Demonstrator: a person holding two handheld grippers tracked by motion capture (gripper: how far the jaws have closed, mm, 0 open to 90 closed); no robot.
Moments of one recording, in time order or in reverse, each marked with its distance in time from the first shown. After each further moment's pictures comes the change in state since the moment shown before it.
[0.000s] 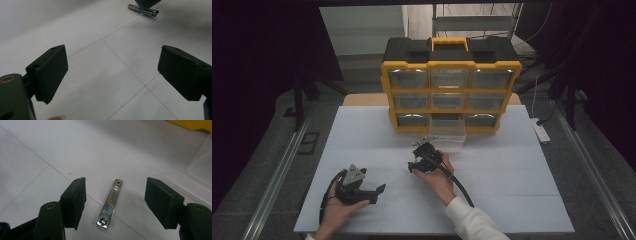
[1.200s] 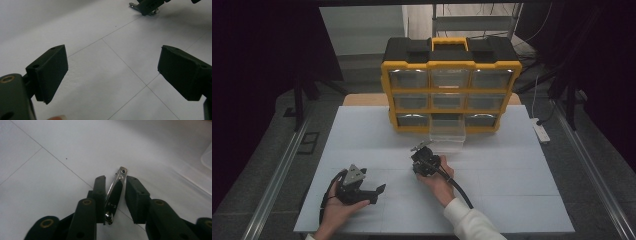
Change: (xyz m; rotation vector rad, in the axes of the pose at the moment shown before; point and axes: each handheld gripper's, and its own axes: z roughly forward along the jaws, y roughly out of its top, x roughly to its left) left arm 0.000 0.000 0.001 0.006 0.001 0.004; right arm 0.005 -0.008 0.008 0.054 -0.029 -0.074
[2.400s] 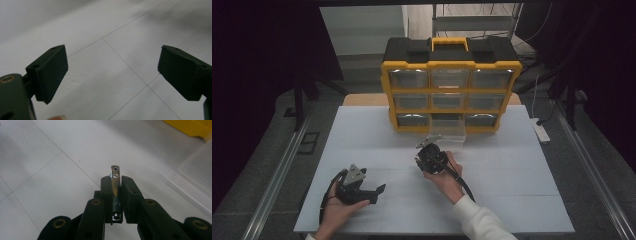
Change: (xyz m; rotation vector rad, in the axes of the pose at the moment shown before) left arm 0.001 0.000 0.000 0.002 0.002 0.000; right arm -0.014 0.003 -0.036 -0.047 0.086 -0.045
